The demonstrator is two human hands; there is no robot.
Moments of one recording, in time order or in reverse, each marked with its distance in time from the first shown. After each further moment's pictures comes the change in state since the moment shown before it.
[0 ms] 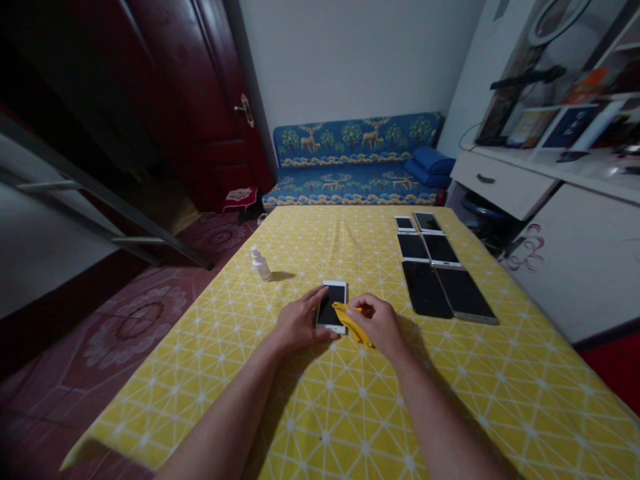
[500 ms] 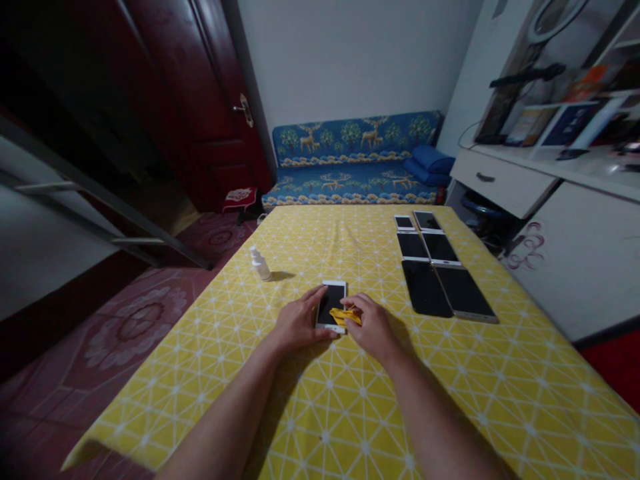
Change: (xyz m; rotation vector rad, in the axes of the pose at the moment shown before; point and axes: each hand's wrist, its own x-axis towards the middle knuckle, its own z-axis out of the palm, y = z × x) left_hand 0.000 -0.002 0.000 0.007 -0.009 -0.002; right_hand -0.003 0.000 0.006 -0.234 -0.047 -0.245
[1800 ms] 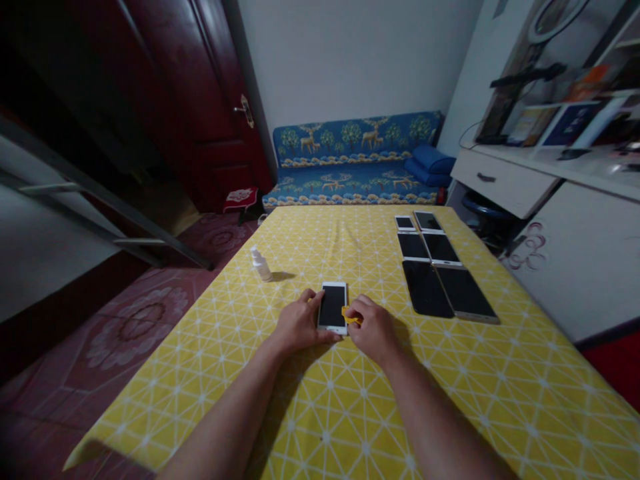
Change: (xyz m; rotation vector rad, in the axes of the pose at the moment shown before) left_hand 0.001 0.007 0.001 0.175 -0.007 -0.073; right_hand -0.003 0.006 0.001 -0.254 0.025 -0.128
